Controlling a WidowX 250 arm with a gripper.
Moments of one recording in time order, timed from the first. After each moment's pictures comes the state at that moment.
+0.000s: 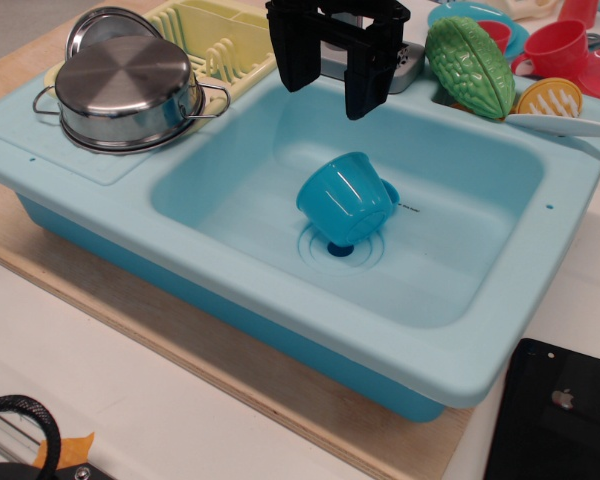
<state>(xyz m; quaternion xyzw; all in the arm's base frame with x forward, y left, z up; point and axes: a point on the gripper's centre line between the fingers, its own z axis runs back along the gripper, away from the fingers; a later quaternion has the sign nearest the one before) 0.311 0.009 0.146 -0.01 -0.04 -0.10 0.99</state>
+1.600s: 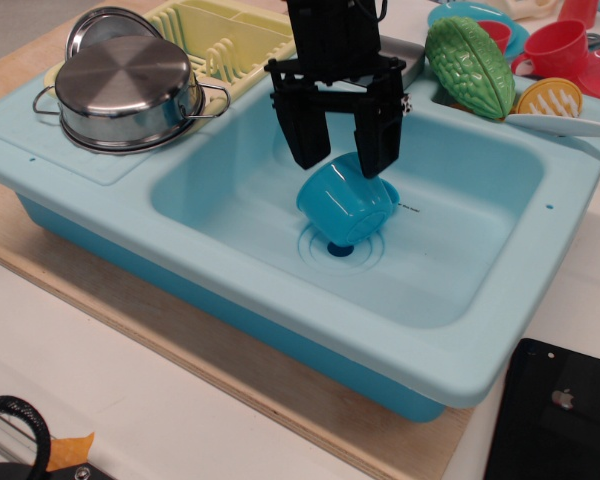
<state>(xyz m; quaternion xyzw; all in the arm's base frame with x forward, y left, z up) 0.298 -0.007 0.102 -0.15 0.02 -0.05 0.99</state>
